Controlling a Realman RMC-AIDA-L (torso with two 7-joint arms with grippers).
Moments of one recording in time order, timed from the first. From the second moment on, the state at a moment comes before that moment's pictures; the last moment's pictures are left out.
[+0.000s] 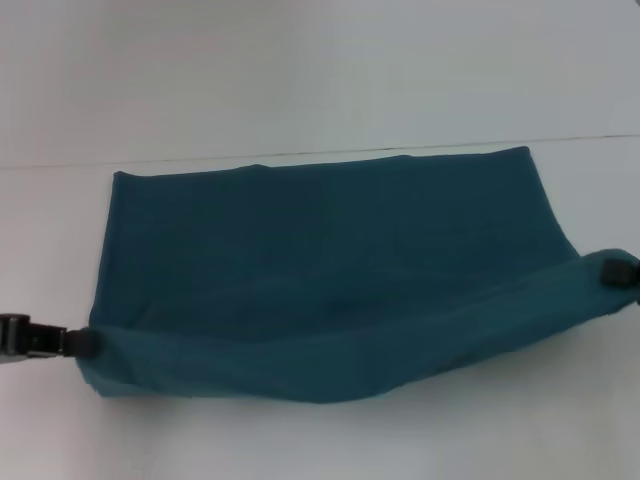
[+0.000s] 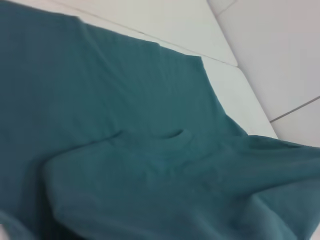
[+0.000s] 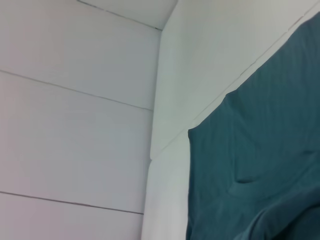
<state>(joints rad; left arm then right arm) -0.53 -2.02 -2.62 -1.10 -0.83 1.93 -2.39 0.43 1.93 -0.30 -0.74 -2.13 -1.87 2.48</state>
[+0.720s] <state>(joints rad) -0.40 -2.06 -2.69 -1.28 -0.86 2.03 -2.40 0.32 2.00 -0.26 -0.81 -2.11 -1.98 2.49</state>
